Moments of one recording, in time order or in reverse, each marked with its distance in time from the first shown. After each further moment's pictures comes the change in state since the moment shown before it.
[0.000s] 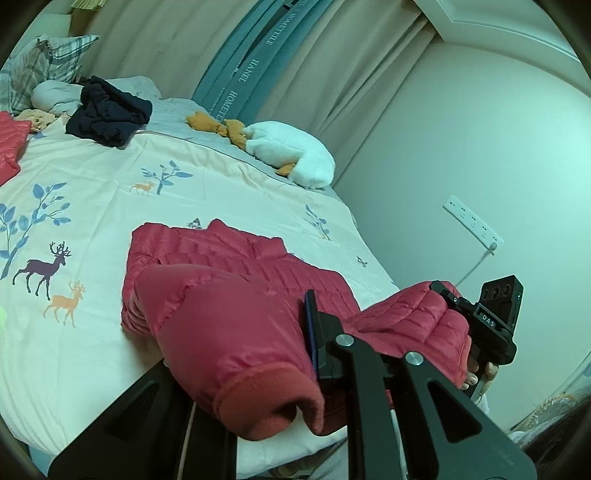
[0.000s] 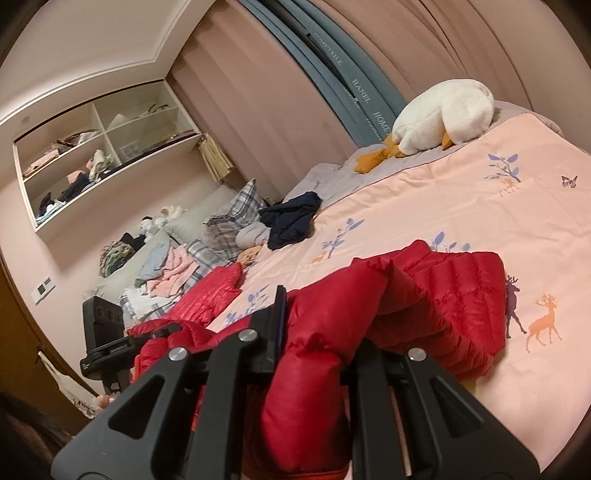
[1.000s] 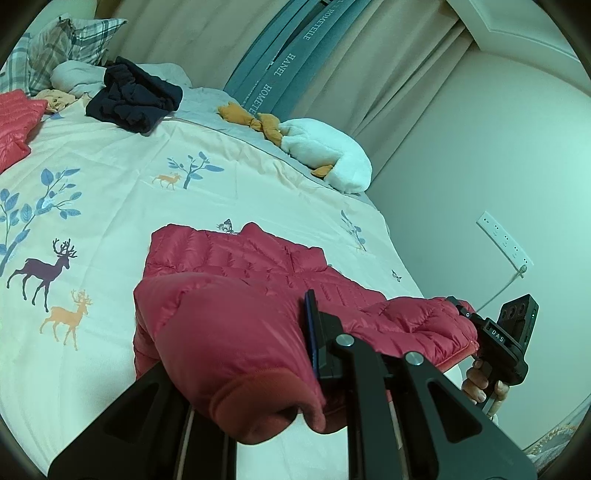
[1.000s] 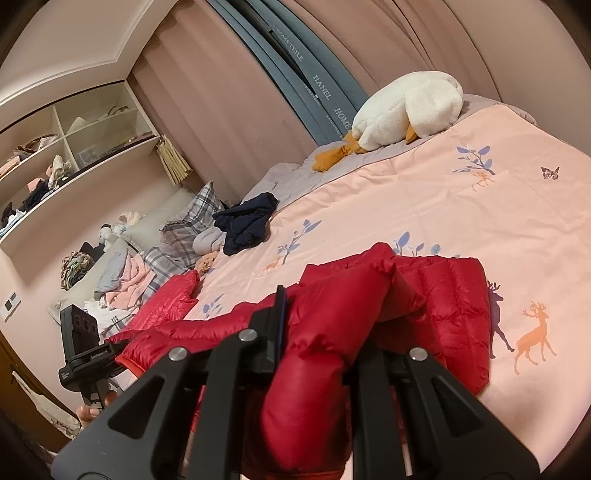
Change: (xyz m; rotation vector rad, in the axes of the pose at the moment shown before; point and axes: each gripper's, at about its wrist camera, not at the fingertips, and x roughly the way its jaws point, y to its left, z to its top) left arm 0.050 0.042 0.019 -0.080 0.009 0.087; right arm 0.053 -0.040 0.005 0.043 -0.003 -0.147
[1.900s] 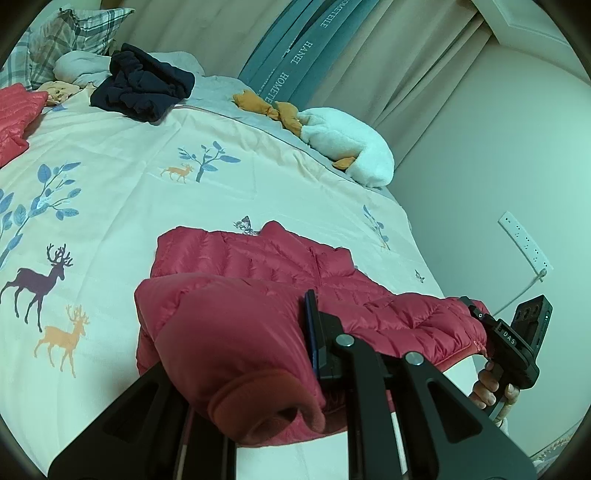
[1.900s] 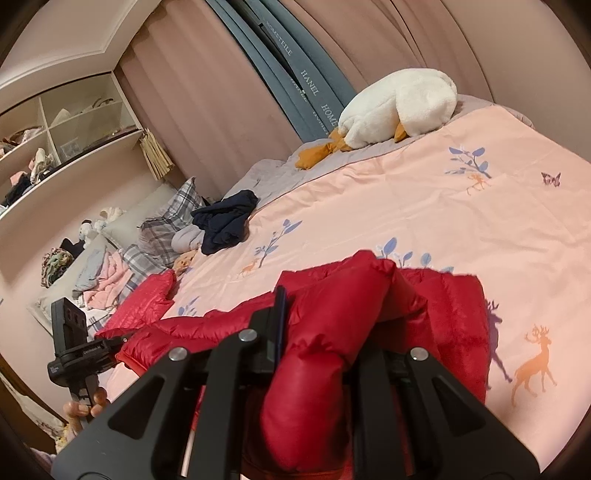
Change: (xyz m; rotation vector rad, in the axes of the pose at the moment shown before) left arm 0.044 0.020 0.019 -0.019 0.046 0.061; right arm 0.043 -0.011 0.014 -0.029 -0.003 -0.077
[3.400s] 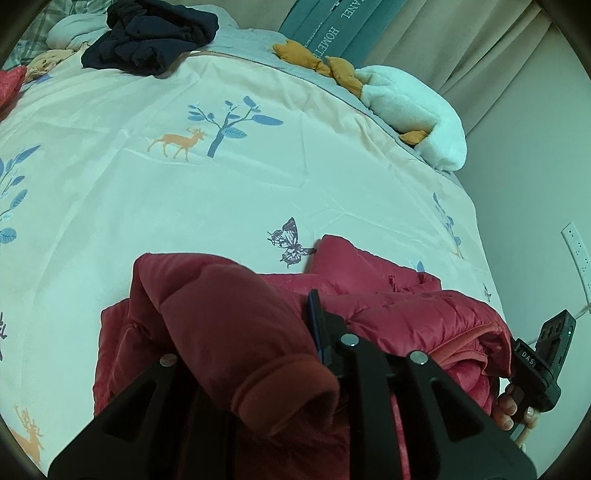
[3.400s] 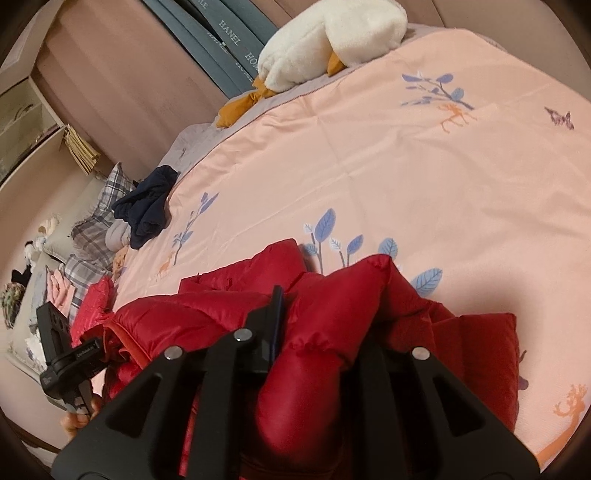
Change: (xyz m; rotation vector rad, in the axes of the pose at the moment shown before) left arm 0.170 0.036 0.060 -0.071 0.158 0.169; right arm 0.146 -0.096 0.016 0.201 0.214 -0.170
